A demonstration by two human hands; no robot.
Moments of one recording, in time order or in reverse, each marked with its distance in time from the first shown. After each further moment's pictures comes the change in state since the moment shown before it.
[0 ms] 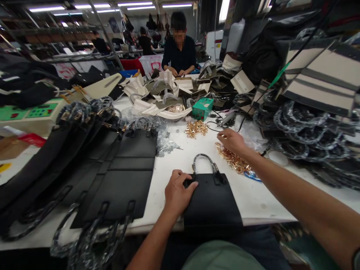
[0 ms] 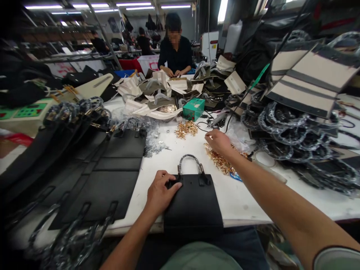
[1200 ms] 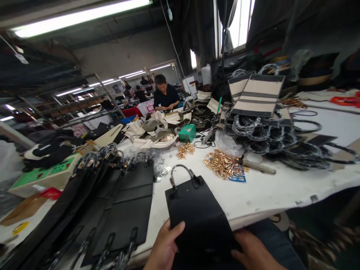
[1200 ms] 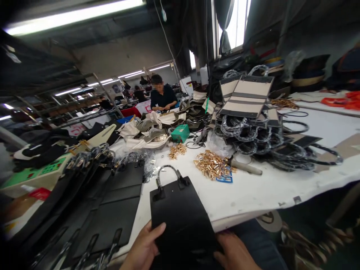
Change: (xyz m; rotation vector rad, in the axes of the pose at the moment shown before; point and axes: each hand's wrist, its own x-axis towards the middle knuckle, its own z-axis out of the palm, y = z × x) left_hand -0.087 0.023 -0.036 -1.121 -0.327 -0.490; right_hand -0.319 0.007 0.076 0.421 -0.234 0.079
